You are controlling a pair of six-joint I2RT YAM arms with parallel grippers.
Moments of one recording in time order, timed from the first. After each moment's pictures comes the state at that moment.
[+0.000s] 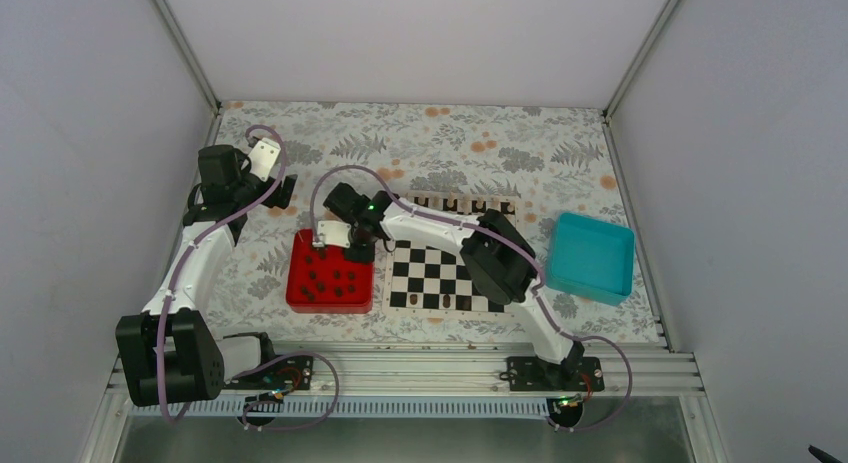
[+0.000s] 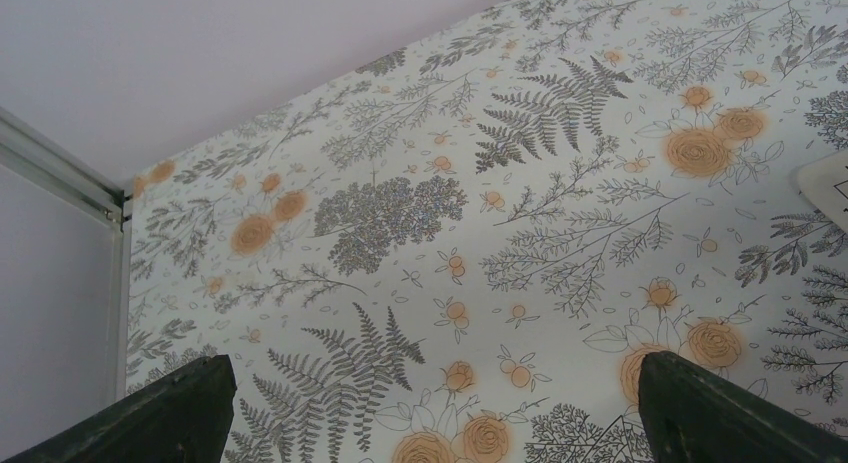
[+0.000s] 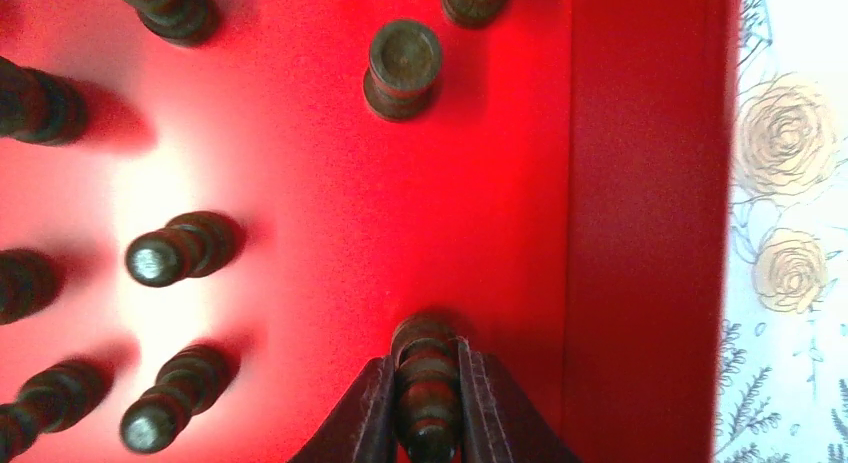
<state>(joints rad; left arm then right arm) 0.10 1.20 0.85 -0.20 0.27 0.42 1.01 2.26 1.81 -0.74 -0.07 -0.58</state>
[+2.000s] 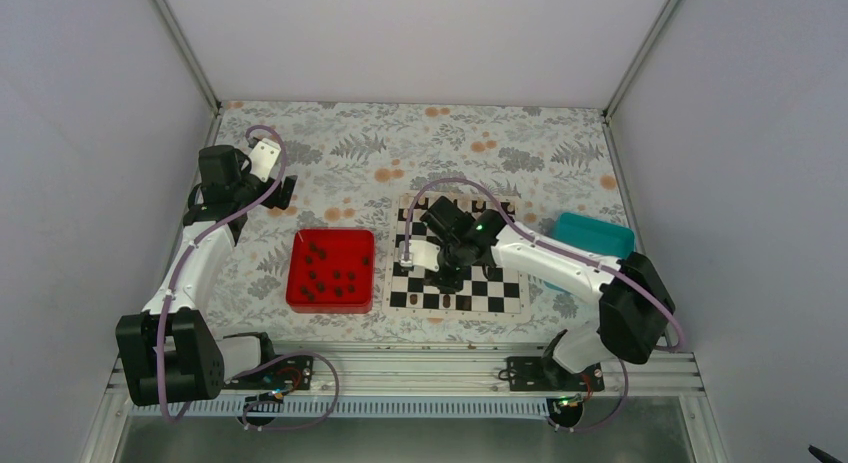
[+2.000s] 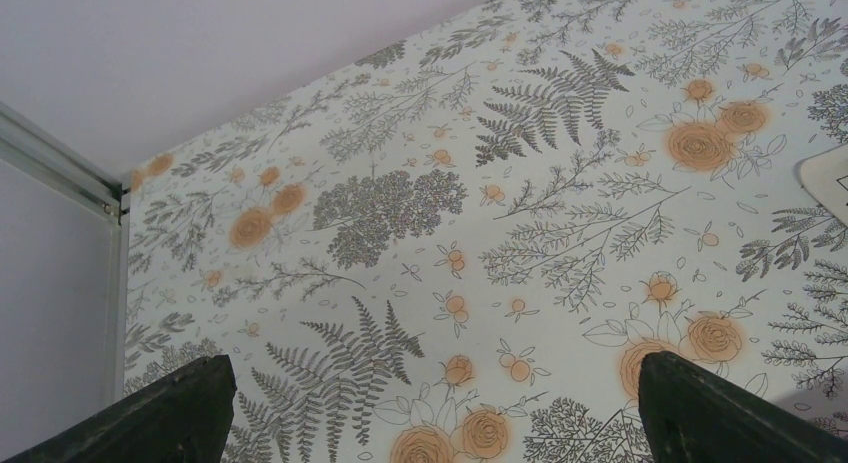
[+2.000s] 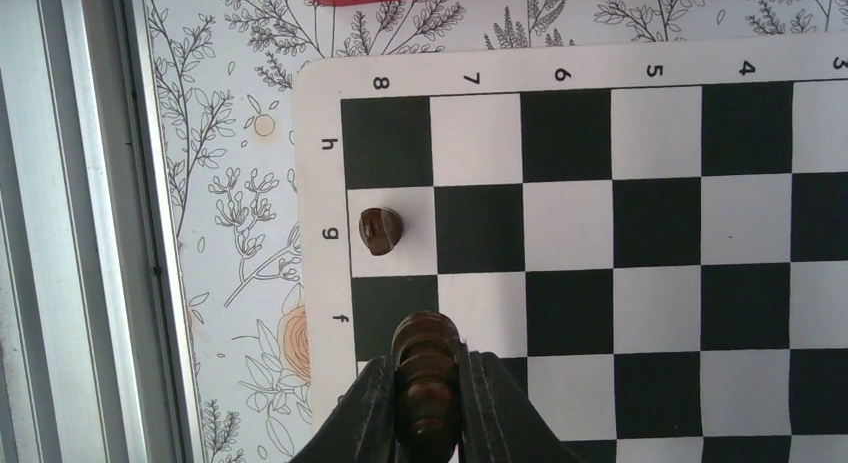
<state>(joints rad) 0.10 1.20 0.85 -0.21 0.26 0.42 0.88 1.48 1.06 -0.82 -0.22 -0.57</state>
